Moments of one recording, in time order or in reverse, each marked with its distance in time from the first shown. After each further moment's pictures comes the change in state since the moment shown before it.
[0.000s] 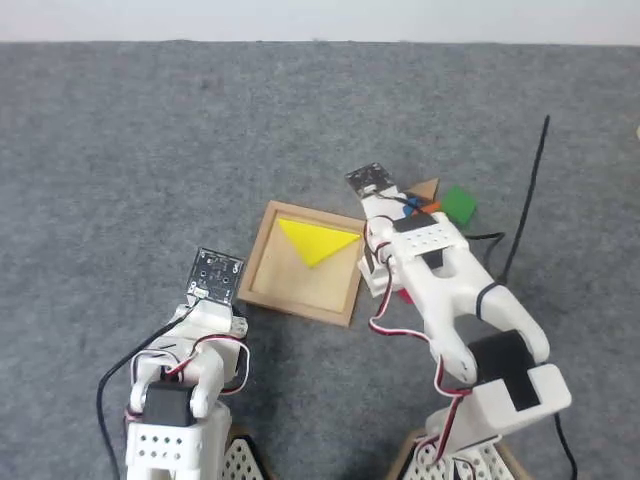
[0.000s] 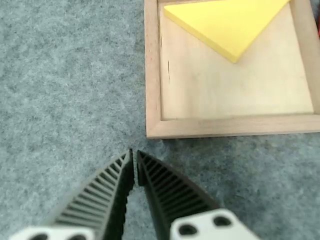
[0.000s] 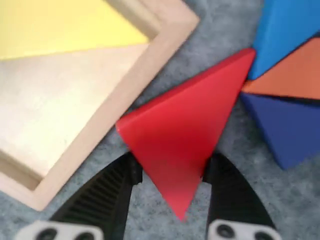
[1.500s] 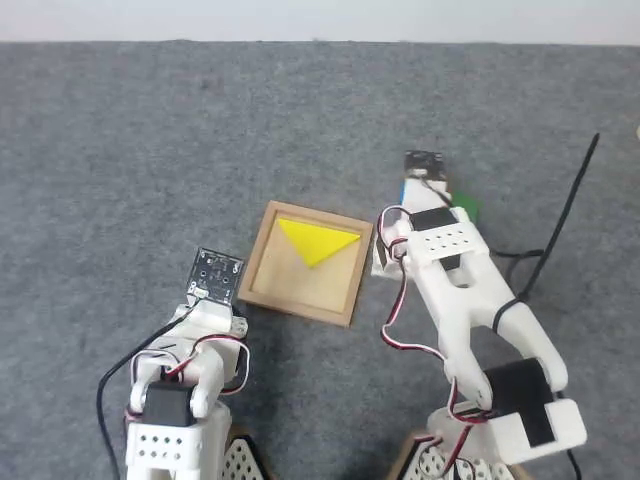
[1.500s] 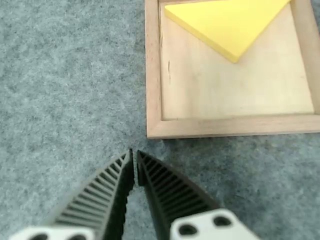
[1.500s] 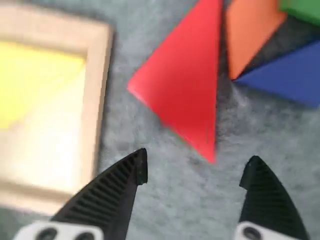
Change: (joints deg) left arm 0.0 0.0 0.0 0.0 0.0; right arm 1.2 -9.9 0.2 5.9 -32.4
